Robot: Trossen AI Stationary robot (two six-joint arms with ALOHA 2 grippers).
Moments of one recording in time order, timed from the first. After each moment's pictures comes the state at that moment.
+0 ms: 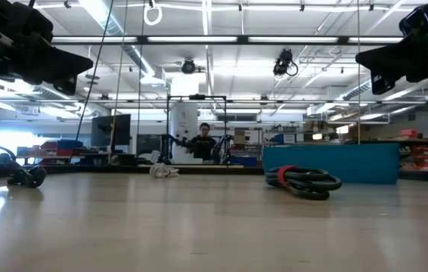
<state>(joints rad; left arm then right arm) 0.00 0.04 0.01 0.04 -0.01 -0.04 0.08 0.01 0.01 0.06 0.09 0.04</state>
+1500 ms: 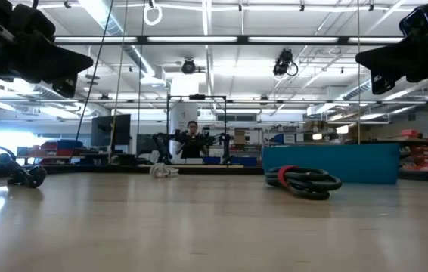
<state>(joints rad) 0.00 0.04 0.01 0.06 -0.01 -0.16 0.08 0.01 0.01 0.06 0.09 0.04</state>
